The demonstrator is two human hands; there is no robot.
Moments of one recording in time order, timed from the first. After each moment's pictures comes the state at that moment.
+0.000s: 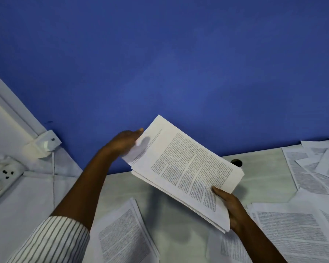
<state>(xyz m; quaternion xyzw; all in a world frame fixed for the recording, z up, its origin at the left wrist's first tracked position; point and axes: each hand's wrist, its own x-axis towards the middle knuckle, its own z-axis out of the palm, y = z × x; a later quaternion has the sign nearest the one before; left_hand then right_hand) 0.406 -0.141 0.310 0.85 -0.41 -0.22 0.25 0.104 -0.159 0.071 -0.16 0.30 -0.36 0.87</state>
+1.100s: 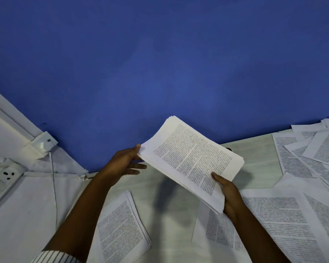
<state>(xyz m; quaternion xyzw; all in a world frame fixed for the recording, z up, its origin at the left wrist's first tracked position) 0.331 -0.102 0.259 0.77 -0.36 -0.37 0.37 0.058 -0.175 0.066 -0.13 0.31 -0.42 0.85</state>
